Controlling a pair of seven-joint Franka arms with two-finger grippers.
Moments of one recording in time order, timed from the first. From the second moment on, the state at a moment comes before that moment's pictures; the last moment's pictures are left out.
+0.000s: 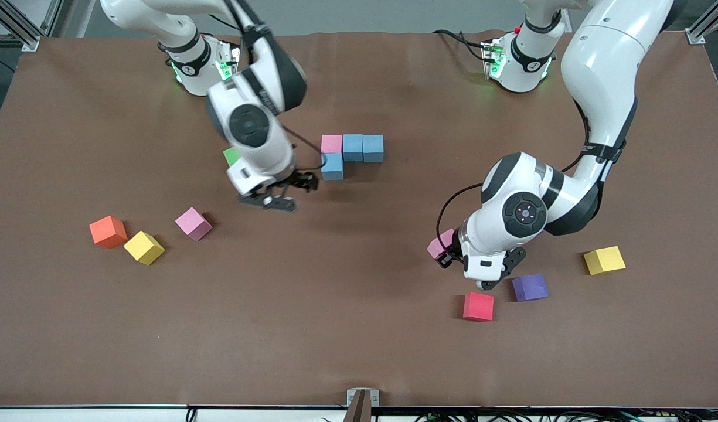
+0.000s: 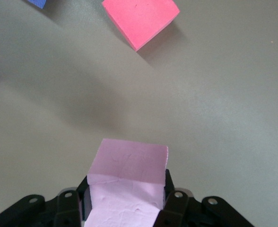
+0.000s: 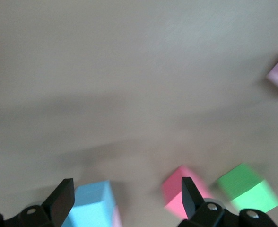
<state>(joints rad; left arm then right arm) -0.06 0.67 -0.47 -1.45 0.16 2.05 -1.21 0.70 0.31 -0.18 -1.82 0.13 2.01 0.62</state>
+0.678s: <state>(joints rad) -0.06 0.66 -0.47 -1.45 0.16 2.05 -1.21 0.61 0.24 -0.15 -2.04 0.13 2.01 -0.02</state>
